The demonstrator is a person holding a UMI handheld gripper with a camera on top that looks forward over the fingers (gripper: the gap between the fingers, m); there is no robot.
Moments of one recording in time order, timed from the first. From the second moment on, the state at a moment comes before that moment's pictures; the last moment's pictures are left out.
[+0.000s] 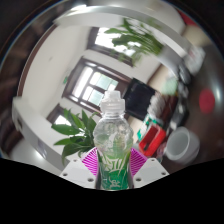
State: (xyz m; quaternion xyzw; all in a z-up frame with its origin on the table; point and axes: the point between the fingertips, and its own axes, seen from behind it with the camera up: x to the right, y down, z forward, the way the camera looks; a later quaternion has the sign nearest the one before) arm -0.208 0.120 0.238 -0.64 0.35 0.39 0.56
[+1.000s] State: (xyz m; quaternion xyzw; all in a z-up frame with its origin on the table) arm 0.073 0.136 0.104 -0.75 0.14 -0.09 0.64
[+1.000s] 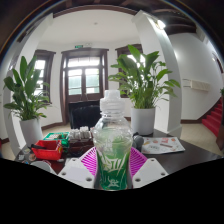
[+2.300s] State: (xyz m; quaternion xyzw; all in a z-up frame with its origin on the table) arm -0.051 -0.136 0.212 -0.82 0.01 -0.04 0.57
